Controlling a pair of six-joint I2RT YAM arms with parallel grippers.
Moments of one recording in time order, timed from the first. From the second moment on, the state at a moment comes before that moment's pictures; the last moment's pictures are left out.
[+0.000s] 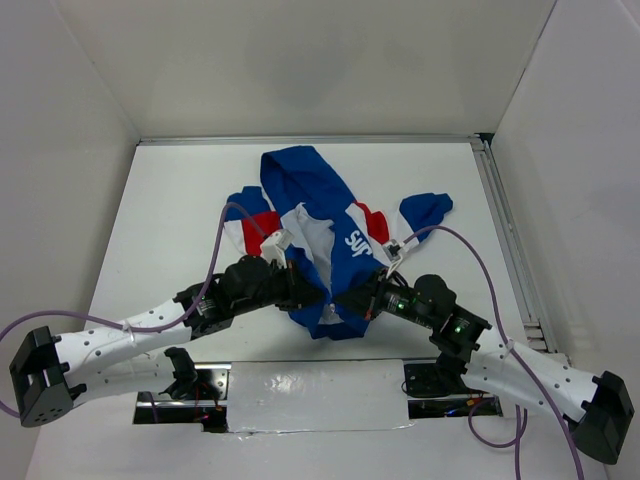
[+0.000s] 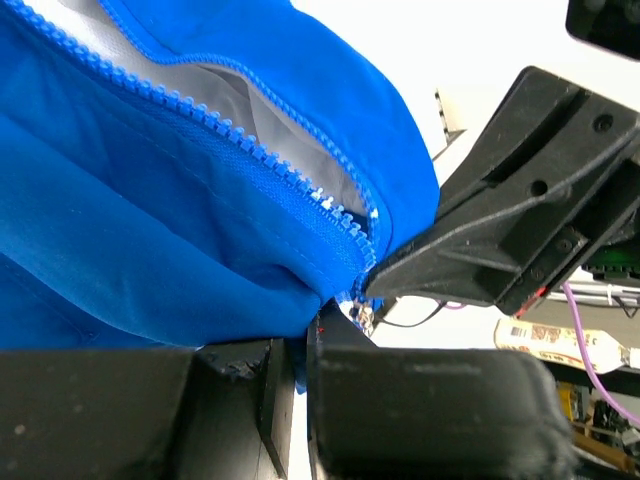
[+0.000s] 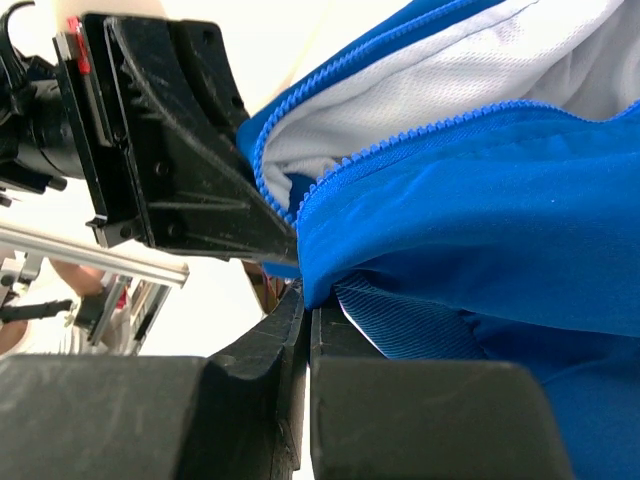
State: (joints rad) left arm -0.99 0.99 0.66 -0.07 0.03 -0.93; right arm 0.86 0.59 0.30 0.19 -0.20 0.86
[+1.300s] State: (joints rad) left arm -1.00 1.01 0.67 -0.10 -0.02 -0.98; right arm 0.86 0.63 0.30 0.19 -0.12 0.90
